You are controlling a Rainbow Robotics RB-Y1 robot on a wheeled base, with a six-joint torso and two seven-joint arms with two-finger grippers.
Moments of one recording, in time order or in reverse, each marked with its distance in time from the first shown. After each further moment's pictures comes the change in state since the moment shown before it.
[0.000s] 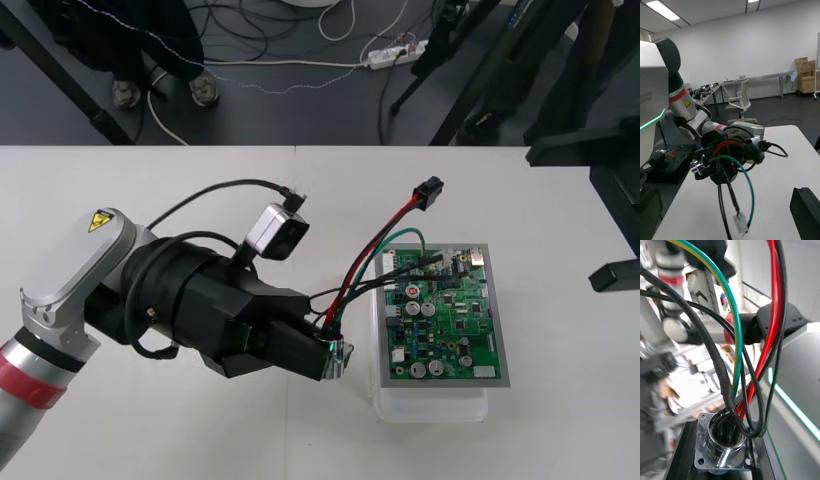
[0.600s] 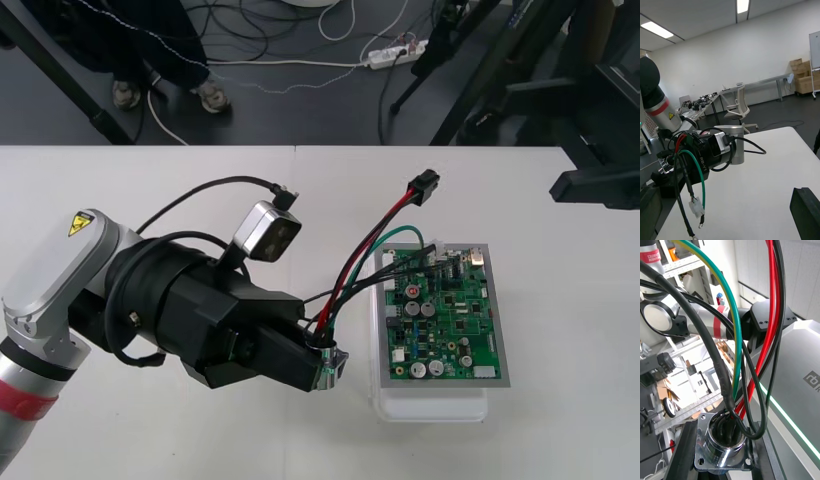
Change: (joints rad) right arm -0.201 0.000 0.133 0.274 -0.002 0.000 0.000; left arm 0.037 -0.002 0.045 -0.083 0.001 -0.001 0.018
